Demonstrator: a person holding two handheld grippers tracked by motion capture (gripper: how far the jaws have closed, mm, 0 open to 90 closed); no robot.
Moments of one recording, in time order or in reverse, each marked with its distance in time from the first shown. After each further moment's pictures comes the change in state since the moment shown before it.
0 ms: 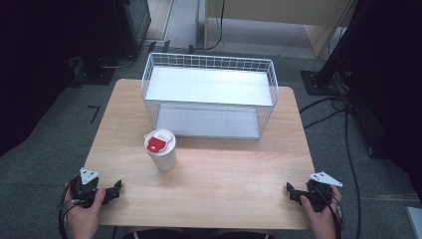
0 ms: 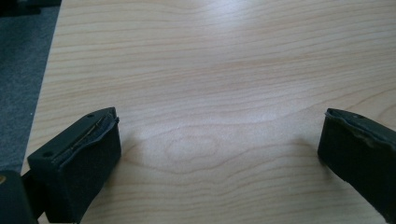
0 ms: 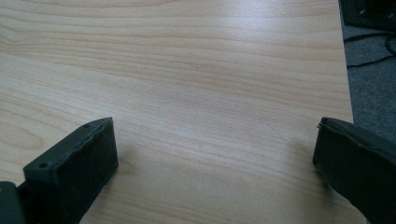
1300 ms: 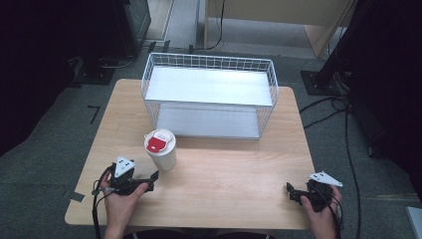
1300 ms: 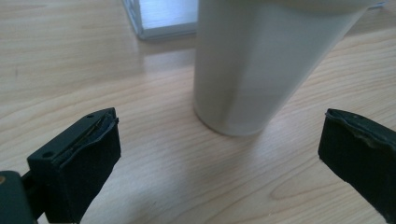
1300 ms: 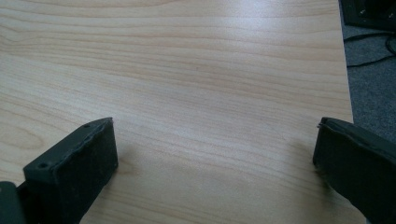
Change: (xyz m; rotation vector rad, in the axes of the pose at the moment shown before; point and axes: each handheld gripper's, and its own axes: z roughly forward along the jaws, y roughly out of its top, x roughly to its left) left arm -0.095 0.050 -0.001 -0.172 -0.286 0.097; right arm 0.000 0.000 0.000 0.001 0.001 0.001
